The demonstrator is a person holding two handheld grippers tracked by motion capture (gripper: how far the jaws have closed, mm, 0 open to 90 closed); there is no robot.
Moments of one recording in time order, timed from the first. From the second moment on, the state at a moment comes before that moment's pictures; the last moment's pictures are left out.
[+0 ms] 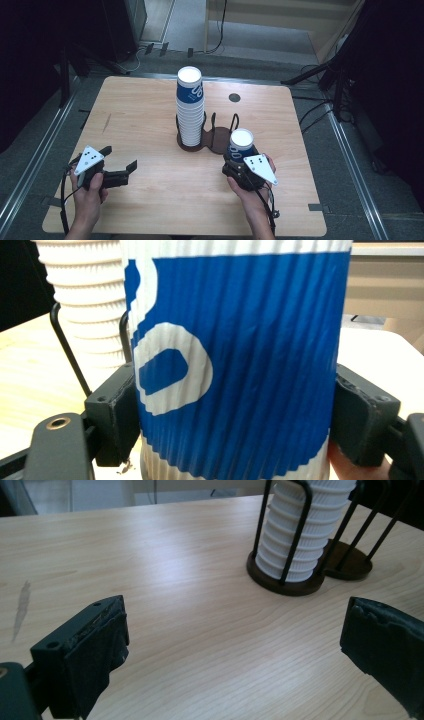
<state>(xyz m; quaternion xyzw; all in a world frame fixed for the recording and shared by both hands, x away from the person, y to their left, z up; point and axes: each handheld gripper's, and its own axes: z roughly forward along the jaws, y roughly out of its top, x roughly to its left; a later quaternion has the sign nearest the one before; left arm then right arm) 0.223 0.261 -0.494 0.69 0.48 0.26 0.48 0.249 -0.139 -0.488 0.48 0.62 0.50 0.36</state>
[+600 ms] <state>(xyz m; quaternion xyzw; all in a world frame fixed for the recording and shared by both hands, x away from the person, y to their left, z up) 0.232 0.222 -0.467 0.70 0.43 0.24 0.51 0.245 -0.124 -0.494 0.46 0.64 0.50 0.36</state>
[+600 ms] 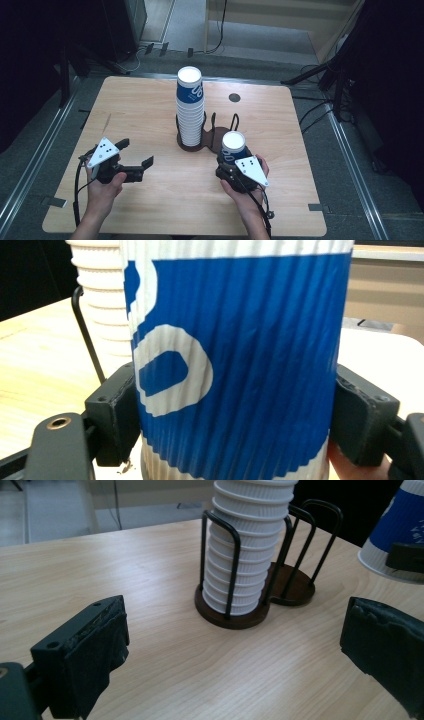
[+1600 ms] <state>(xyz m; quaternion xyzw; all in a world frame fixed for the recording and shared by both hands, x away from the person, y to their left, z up) 0.228 0.184 -0.468 0.74 0.38 0.16 0.52 0.234 -0.084 -0.513 0.38 0.70 0.47 0.38</state>
